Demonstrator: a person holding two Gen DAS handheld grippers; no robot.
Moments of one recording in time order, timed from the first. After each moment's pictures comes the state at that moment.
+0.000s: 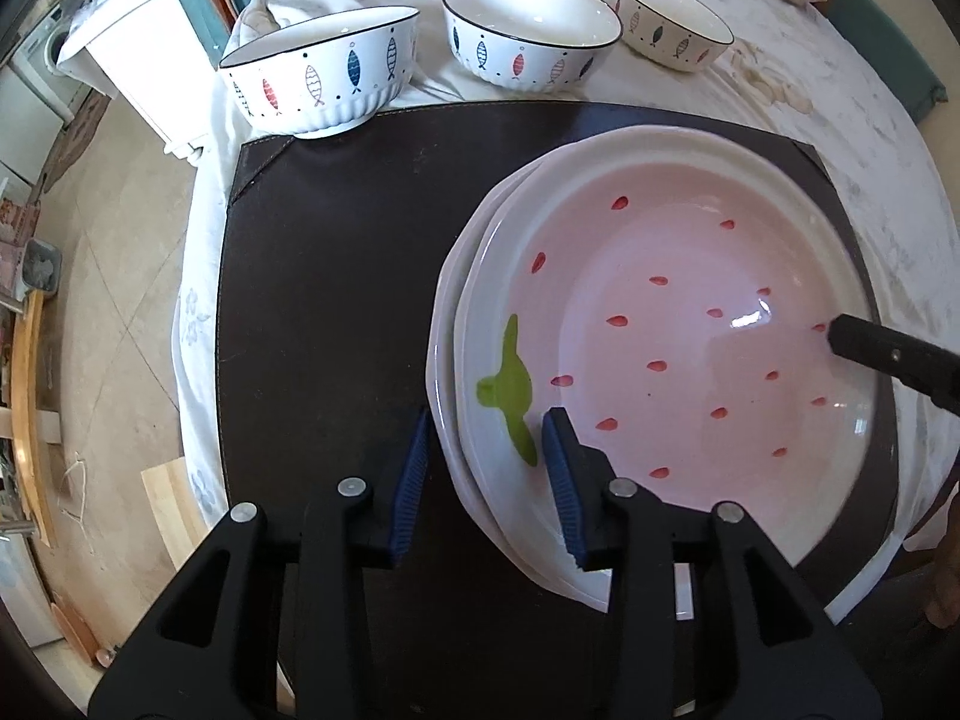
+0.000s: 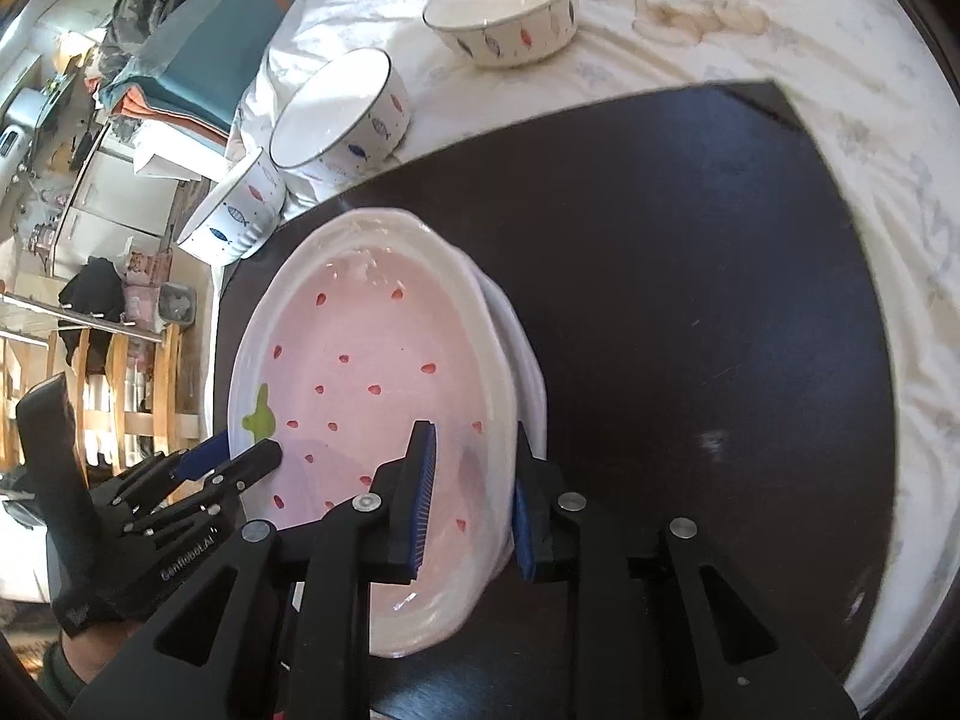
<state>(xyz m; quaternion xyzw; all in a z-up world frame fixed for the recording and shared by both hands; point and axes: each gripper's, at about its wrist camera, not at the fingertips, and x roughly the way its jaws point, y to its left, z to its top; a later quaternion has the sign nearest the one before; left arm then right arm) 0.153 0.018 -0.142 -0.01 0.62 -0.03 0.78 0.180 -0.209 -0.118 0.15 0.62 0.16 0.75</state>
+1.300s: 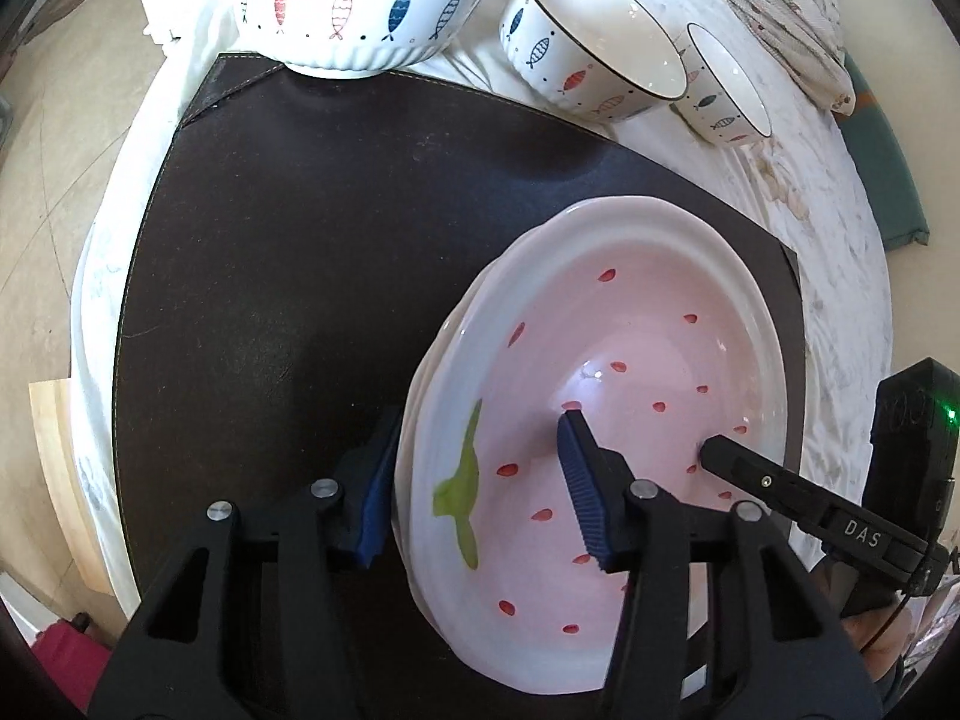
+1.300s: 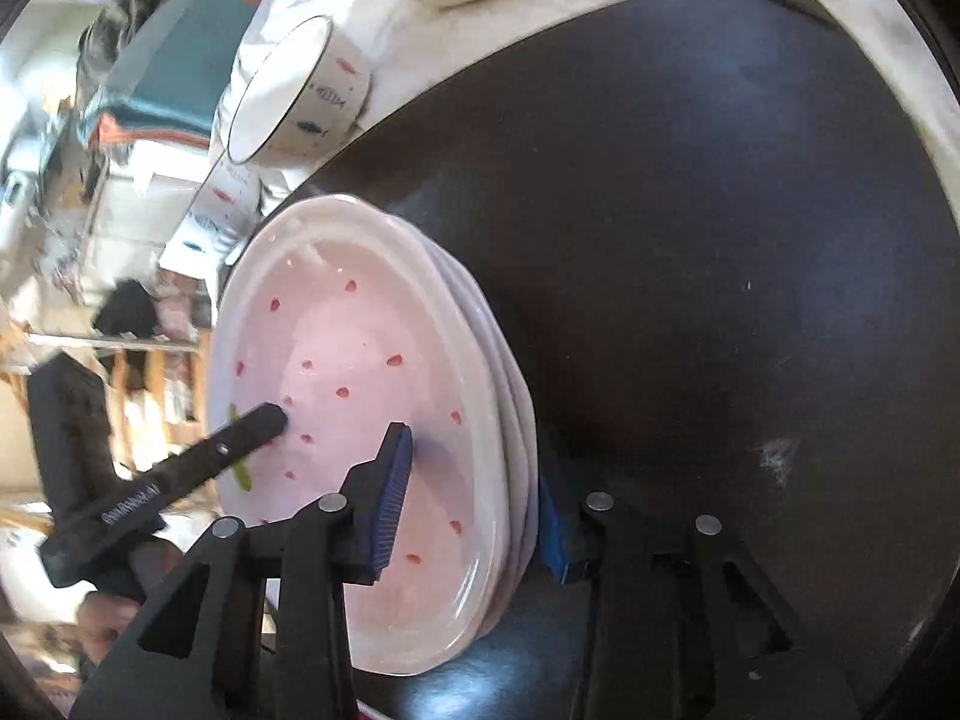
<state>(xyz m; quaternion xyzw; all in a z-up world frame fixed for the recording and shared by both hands) 0.189 0.044 -0.169 -0.19 0.64 -0.05 0.75 0.195 -0.213 -0.170 0.23 0.66 0.18 0.69</state>
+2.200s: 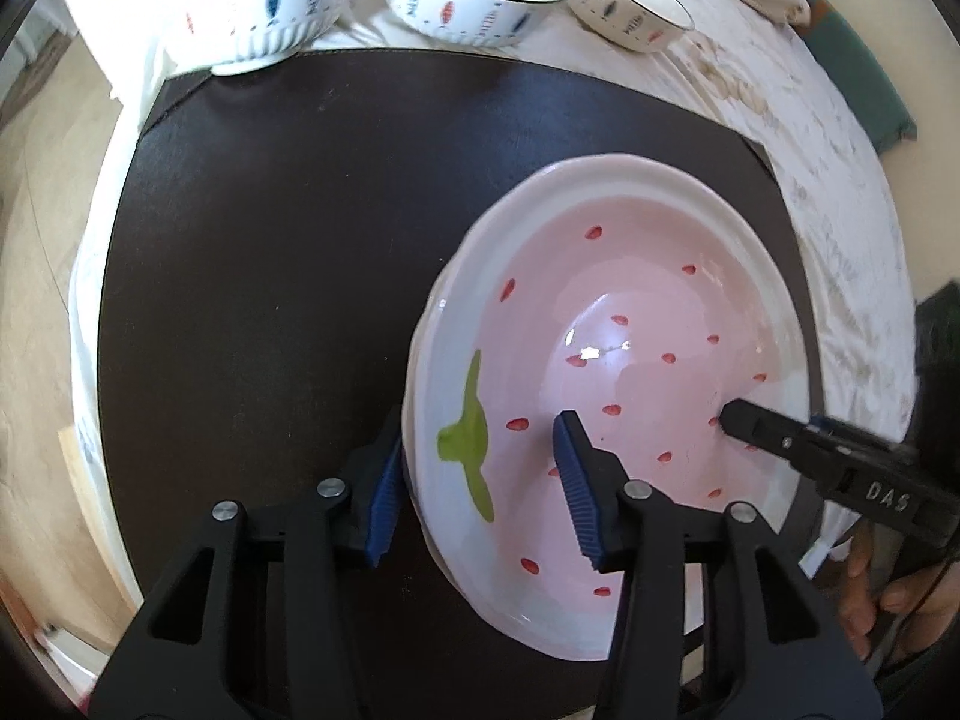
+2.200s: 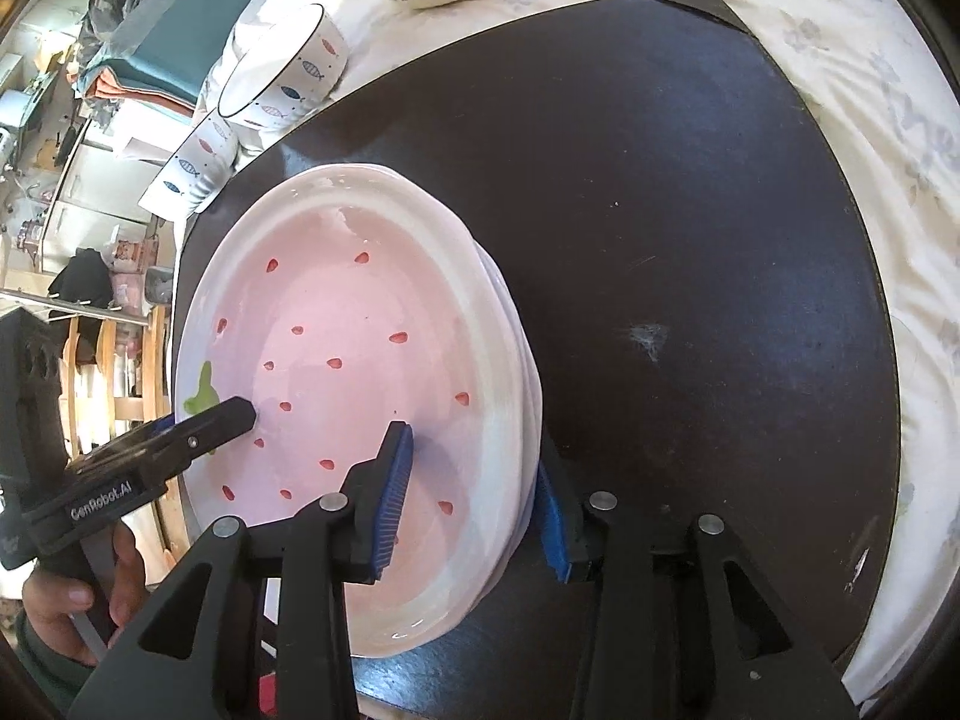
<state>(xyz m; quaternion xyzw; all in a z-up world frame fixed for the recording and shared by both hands) 0.150 -0.012 -0.159 -0.09 0.64 -0.08 0.76 0.143 -0.242 -0.153 0.17 0.66 0.15 0.72</state>
